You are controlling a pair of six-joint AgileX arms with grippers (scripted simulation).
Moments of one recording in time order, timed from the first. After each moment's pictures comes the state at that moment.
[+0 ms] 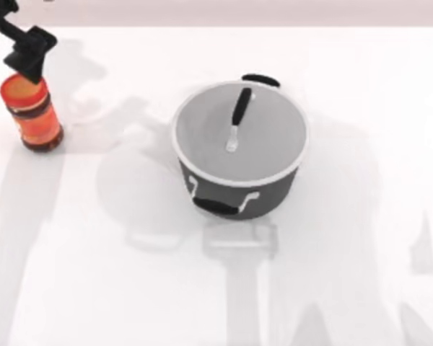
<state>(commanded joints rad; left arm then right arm) -0.02 2.39 2.47 -1.52 0.02 0.64 0.00 0.00 0.00 0.00 0.00 0.00</state>
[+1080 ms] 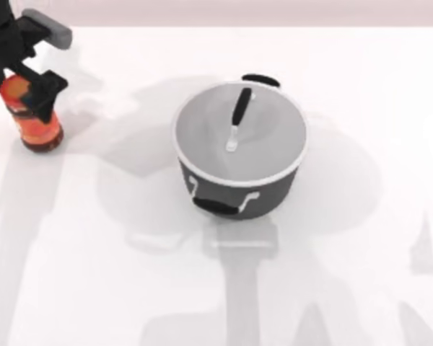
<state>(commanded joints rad) -0.01 2.52 2.40 -1.46 0.01 0.68 0.00 0.00 0.00 0.00 0.00 0.00</state>
